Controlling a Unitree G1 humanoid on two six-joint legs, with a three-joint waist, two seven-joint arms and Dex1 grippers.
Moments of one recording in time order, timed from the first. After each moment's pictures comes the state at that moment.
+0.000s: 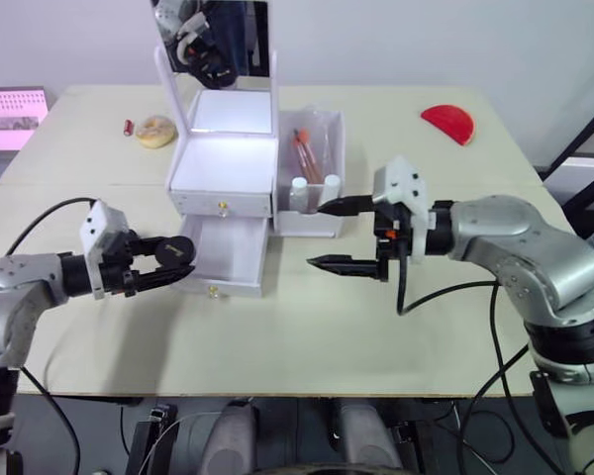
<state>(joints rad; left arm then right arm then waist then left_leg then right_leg) -0.22 0.90 0.18 -0.03 -0.56 0.45 -1.16 -0.63 -0.72 0.11 -0.44 0.61 0.81 0.91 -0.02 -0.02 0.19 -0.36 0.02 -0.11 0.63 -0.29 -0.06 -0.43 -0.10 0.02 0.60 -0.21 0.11</state>
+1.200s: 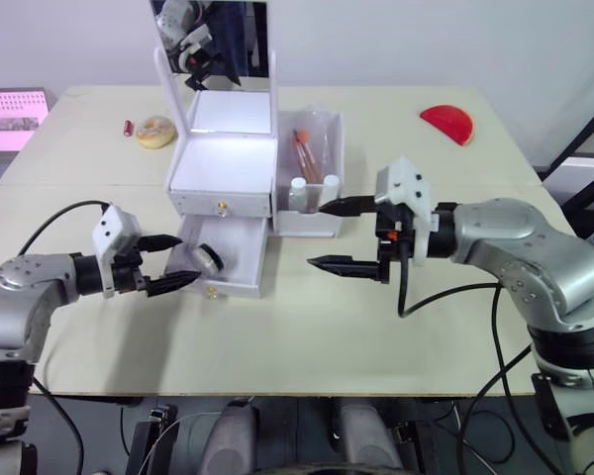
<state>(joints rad) -0.24 0.86 0.16 0.03 -0.47 0.43 -1.15 -0.63 -0.72 0.10 -0.47 0.63 0.83 0.89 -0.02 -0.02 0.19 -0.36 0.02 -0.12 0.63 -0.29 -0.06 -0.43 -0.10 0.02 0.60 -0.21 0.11</state>
